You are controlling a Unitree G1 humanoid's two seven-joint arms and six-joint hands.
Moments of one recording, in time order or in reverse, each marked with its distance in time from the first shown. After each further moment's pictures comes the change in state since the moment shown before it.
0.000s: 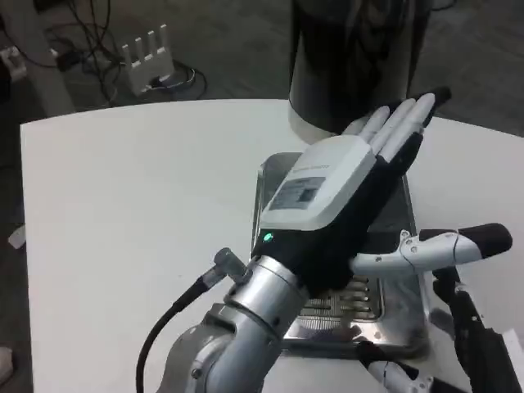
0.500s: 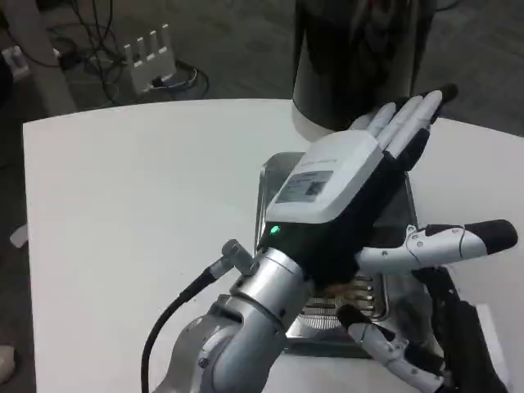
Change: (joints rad) left arm -0.039 -0.001 -0.003 0.033 0.001 0.003 -0.003; right arm -0.180 0.041 0.031 0.126 -0.006 0.075 -0.077
